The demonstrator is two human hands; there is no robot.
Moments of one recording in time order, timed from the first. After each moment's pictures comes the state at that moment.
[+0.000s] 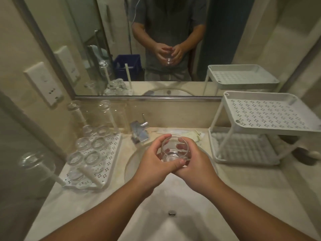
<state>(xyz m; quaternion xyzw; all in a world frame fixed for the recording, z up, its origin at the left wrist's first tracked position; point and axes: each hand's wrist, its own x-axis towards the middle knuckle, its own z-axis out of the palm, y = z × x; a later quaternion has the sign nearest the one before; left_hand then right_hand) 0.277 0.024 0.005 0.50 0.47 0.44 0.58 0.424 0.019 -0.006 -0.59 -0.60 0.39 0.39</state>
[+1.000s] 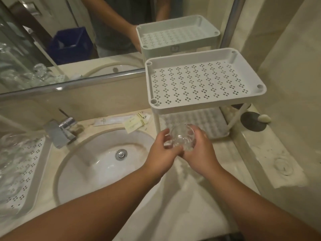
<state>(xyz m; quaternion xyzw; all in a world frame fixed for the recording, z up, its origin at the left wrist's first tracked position) 0.550 0.074 -0.095 0.51 0.53 0.25 0.62 0.694 0.048 -0.134 -0.71 -0.51 0.31 0.39</state>
